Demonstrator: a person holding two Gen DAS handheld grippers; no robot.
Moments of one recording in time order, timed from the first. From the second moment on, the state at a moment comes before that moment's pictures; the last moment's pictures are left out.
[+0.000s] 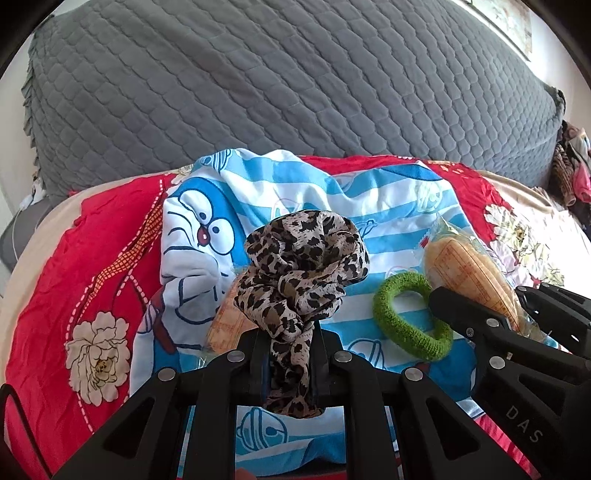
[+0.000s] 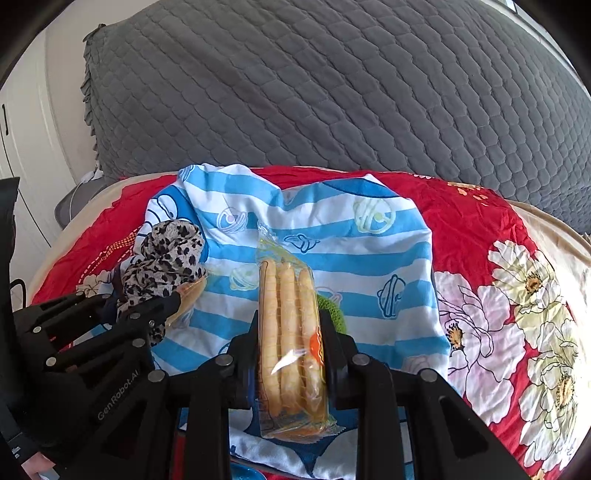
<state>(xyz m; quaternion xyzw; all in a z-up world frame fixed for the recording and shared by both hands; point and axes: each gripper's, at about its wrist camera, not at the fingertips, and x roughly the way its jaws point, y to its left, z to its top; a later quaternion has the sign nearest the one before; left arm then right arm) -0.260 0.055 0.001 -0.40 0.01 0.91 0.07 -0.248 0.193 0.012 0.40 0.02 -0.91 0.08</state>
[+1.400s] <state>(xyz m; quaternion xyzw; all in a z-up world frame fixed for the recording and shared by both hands) -0.287 0.058 -0.017 -0.41 0.02 0.91 0.05 -0.269 0.195 -0.015 0.43 0.02 -0.90 0.07</state>
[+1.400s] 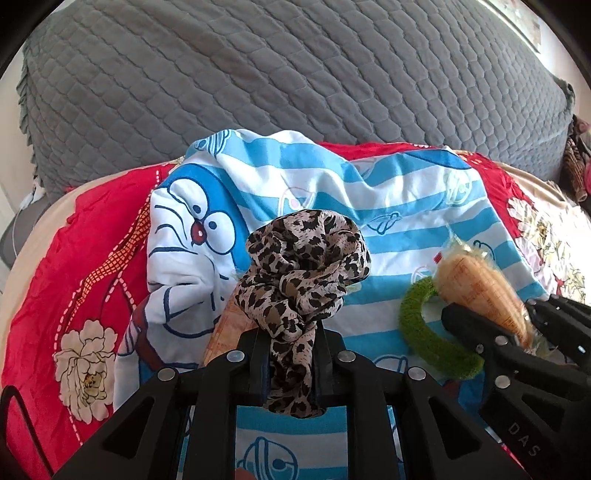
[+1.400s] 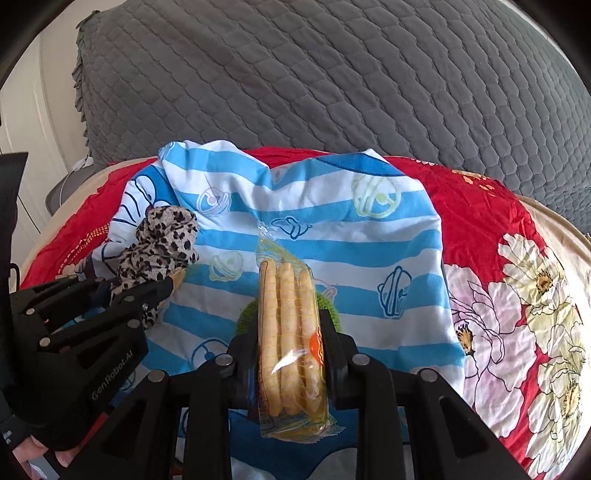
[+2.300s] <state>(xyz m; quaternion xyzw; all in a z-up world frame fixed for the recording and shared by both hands) -0.281 0.071 -0.035 -0.40 0.04 0.91 0.06 -0.270 0.197 -0.022 0.44 0.04 -0.90 0.07</state>
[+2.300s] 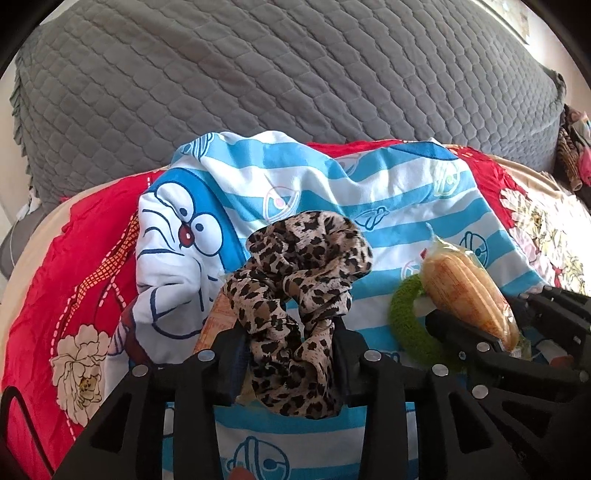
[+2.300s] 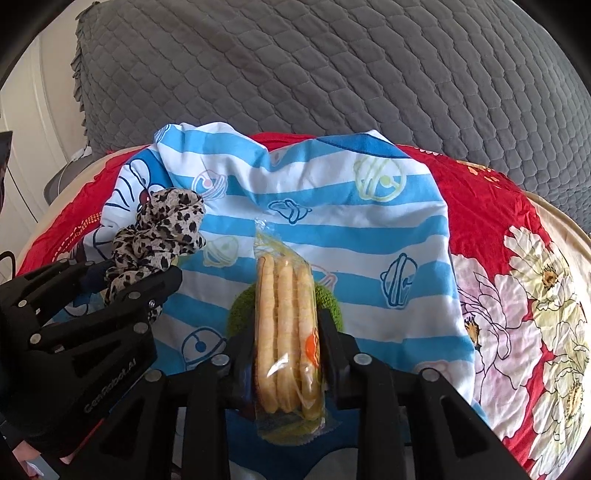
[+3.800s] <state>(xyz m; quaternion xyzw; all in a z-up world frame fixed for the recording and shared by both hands) -0.253 0.044 -0.006 -0.41 0.01 0.91 0.04 -0.250 0.200 0.006 0.43 0.04 -0.90 0.07</state>
